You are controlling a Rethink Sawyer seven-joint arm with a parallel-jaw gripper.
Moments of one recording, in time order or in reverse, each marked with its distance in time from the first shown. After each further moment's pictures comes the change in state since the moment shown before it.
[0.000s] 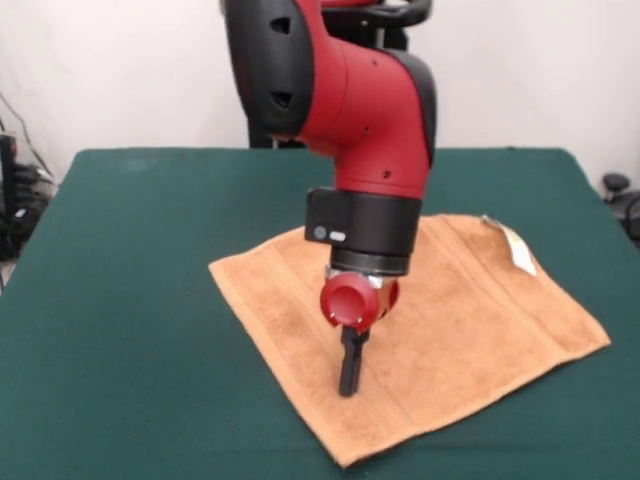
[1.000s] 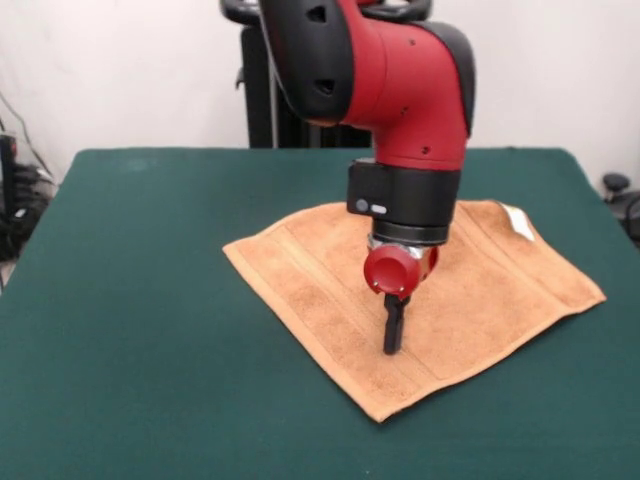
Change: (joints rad) arm -0.022 -0.094 0.120 0.150 -0.001 0.130 0.000
